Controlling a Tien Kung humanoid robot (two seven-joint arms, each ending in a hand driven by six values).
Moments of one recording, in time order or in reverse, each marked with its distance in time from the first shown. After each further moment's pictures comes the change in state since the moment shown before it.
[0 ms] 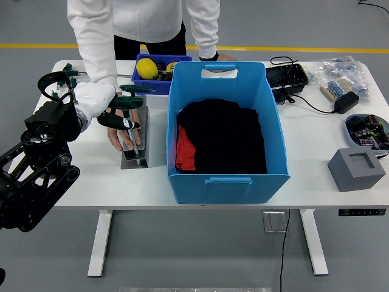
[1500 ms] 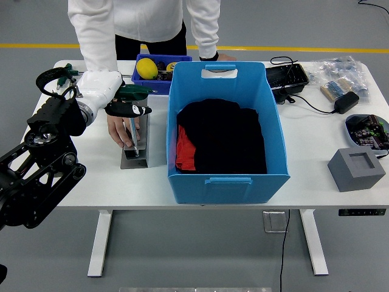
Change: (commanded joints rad) left arm -0.031 0.000 0.033 0.000 -0.035 0.150 -0.013; right arm 0.005 -0.002 0.005 0.000 -0.004 0.000 0.000
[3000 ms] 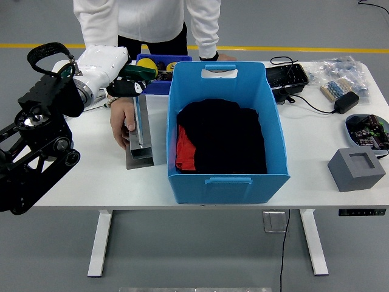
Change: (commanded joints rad) left arm -0.113 0.080 0.070 -0.070 -0.087 0.004 0.000; right arm -0.004 0.002 0.001 0.000 -0.001 0.000 0.000
